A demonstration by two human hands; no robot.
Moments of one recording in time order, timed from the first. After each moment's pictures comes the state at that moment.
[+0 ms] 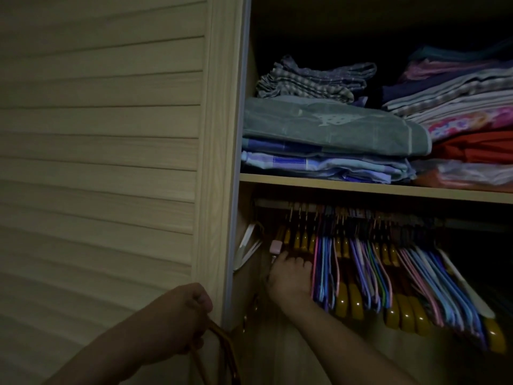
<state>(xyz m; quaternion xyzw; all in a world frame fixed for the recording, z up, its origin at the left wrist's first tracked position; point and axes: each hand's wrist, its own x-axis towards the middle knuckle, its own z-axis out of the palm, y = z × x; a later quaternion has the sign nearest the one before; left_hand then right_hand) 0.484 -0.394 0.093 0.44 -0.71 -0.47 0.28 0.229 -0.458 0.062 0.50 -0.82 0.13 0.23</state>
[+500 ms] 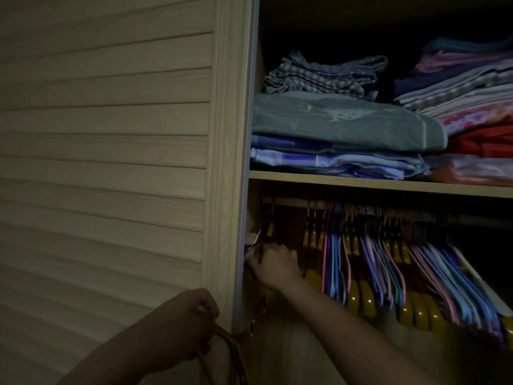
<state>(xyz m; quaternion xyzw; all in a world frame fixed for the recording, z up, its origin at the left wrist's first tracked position) 0.495 -0.389 0.083 0.43 -0.72 -0.46 0.28 0.251 -0.475 0.081 0.63 -0.73 0.24 0.13</state>
